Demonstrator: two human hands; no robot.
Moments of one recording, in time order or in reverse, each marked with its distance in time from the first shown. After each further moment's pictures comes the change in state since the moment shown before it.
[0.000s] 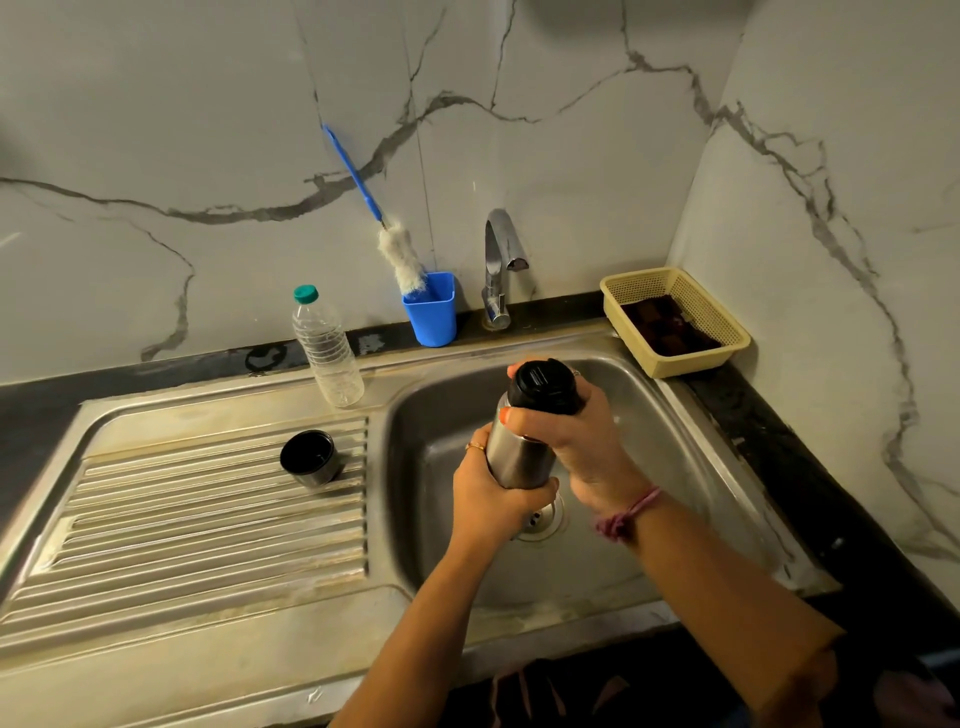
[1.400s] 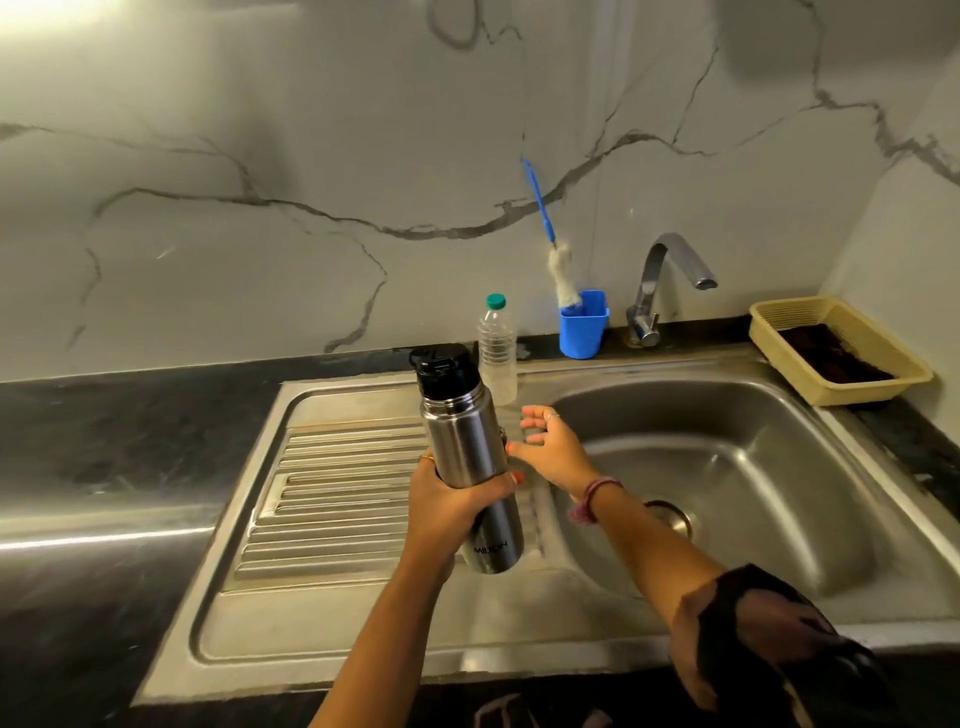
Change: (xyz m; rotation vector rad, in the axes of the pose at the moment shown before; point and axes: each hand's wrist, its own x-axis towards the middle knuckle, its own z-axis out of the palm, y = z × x) left_hand -0.038 -0.004 -0.231 -0.155 0.204 -0.035; right_hand 0.048 0.129 0.165 -0.543 -0.151 0.259
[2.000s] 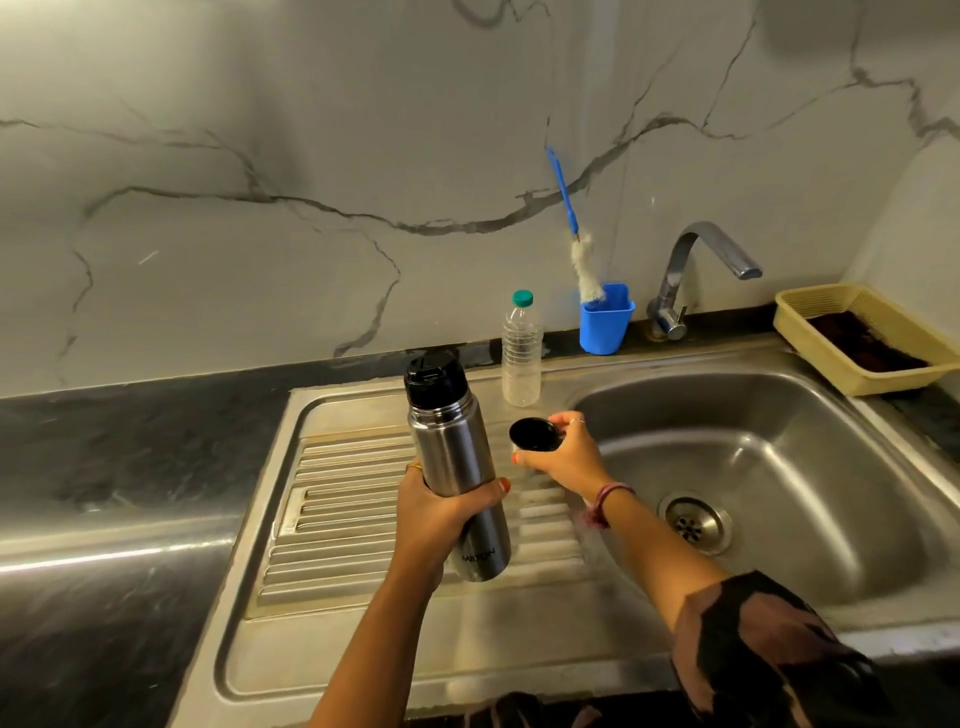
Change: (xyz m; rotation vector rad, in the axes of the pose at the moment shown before) left_hand 0.033 -0.017 -0.051 0.026 0.003 -0.050; right_hand 0.022 0.015 0.028 -0.077 0.163 0.047
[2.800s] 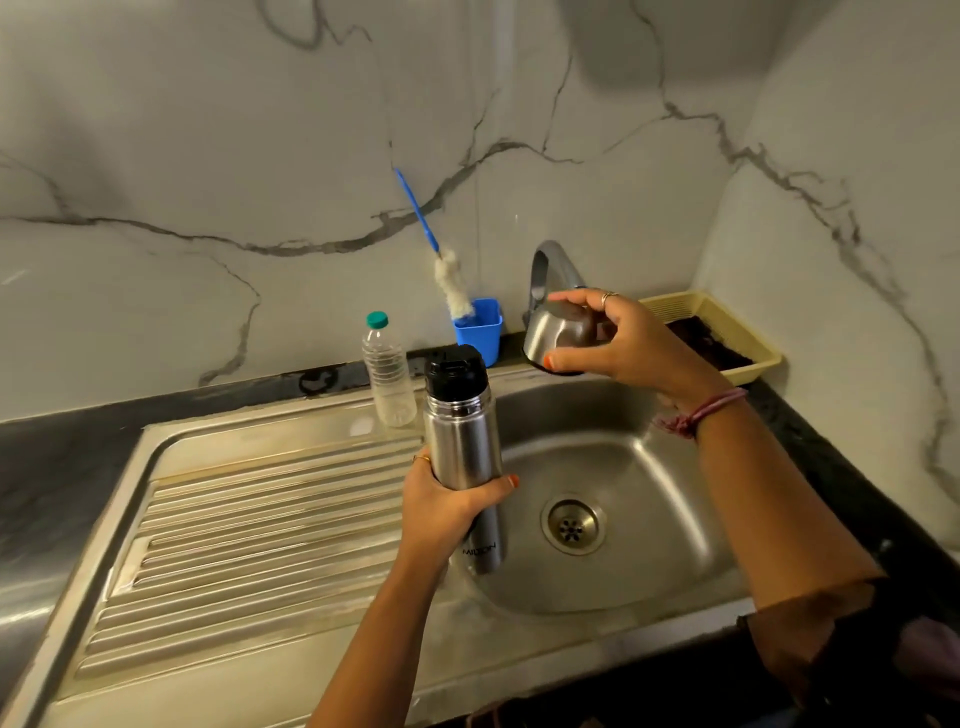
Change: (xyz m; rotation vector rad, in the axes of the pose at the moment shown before) left_hand -0.020 0.022 0.161 0.034 -0.113 0.048; right_hand -0.061 -0.101 -0.262 -0.142 -0.010 -0.328
